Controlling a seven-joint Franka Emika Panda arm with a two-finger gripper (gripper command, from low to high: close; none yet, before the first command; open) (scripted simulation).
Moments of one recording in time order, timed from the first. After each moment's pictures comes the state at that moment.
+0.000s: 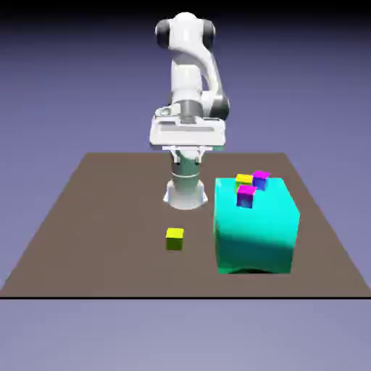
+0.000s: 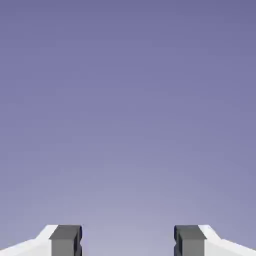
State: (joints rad) arm 0.04 -0.55 -0.04 -2.82 -0.04 3.02 0.69
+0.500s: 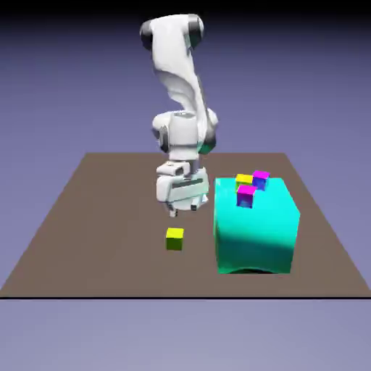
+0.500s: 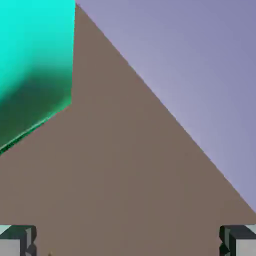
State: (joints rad) arm 0.44 -0.27 -0.59 -2.92 -0.54 2.85 0.09
